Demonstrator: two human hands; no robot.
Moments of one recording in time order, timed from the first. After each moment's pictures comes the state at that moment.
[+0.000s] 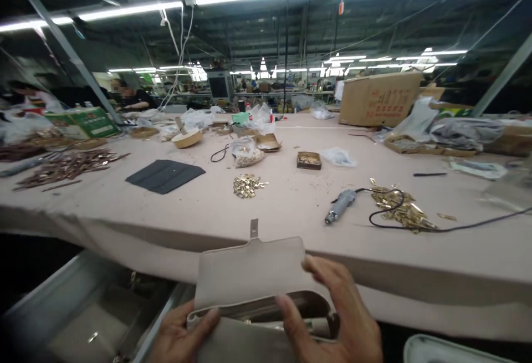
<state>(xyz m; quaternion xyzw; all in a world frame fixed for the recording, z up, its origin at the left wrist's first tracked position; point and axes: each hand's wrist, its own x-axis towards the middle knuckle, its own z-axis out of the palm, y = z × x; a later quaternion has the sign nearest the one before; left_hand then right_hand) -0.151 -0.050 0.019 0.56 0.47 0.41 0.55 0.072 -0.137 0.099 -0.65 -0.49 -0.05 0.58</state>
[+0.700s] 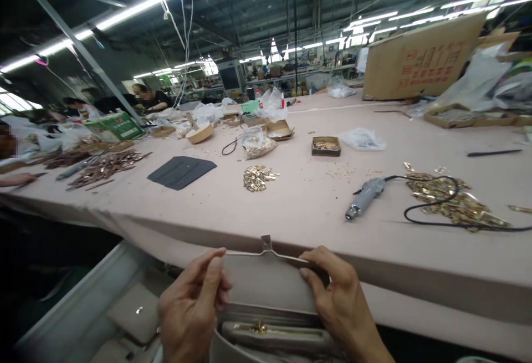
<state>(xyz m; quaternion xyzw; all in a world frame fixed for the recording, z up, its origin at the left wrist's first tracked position) -0.095 -0.025 0.070 0.54 0.53 0.52 0.39 0.139 -0.078 0.026 -0.62 -0.57 0.21 0.50</state>
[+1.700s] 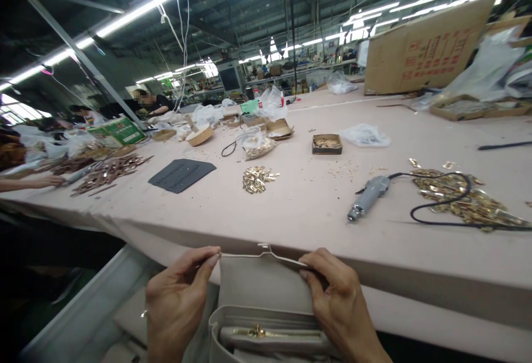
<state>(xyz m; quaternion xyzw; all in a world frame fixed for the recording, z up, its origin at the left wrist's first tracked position) -0.115 0.006 0.073 0.63 0.54 0.49 0.25 0.140 -0.068 0.015 -0.59 -0.60 0.15 0.53</state>
